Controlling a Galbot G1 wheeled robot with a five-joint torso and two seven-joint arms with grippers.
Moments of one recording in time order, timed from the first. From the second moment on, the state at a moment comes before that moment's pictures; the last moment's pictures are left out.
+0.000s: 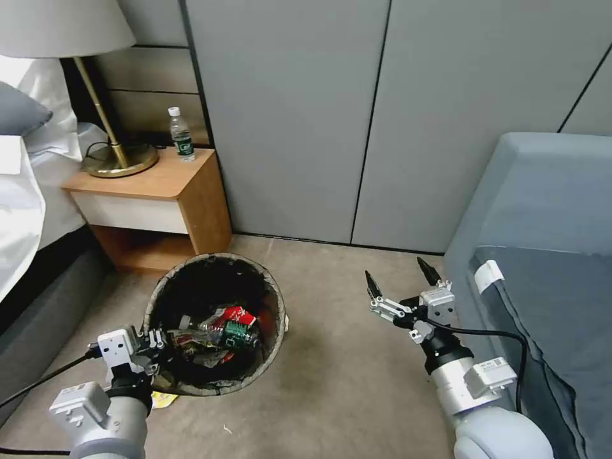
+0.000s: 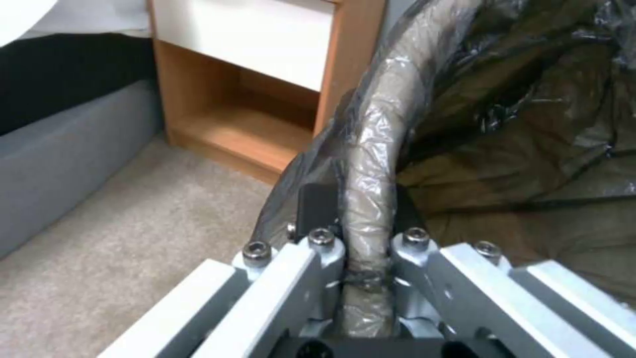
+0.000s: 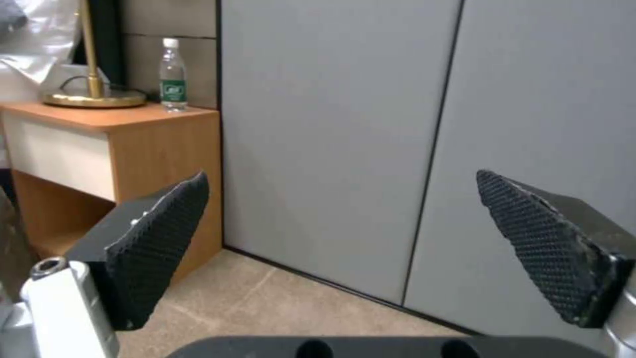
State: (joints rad) left arm 1.82 -1.45 -0.67 -2.50 -0.39 0.38 -0.28; right arm -1.58 1.11 0.35 2.37 0.21 -0.09 0.17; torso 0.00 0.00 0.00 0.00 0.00
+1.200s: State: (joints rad) left arm 1.82 -1.46 -0.67 -2.50 -0.39 0.38 -0.28; right arm -1.56 1.11 0.36 2.36 0.23 -0.10 0.18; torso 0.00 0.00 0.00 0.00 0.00
